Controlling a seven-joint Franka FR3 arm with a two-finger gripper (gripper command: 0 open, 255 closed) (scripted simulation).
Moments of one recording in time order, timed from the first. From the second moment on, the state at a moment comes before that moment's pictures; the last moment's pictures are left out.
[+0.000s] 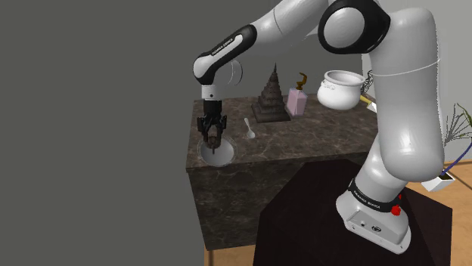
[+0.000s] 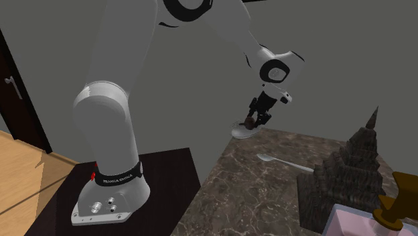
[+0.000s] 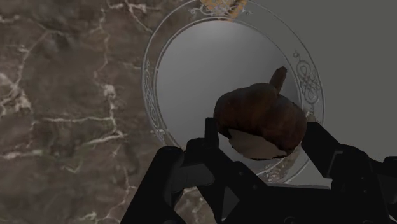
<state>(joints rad) 0.19 0.46 -0.01 -1.79 0.43 1.98 -0.04</state>
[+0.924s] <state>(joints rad) 0.19 0.46 -0.01 -1.78 0.43 1.97 -0.04</state>
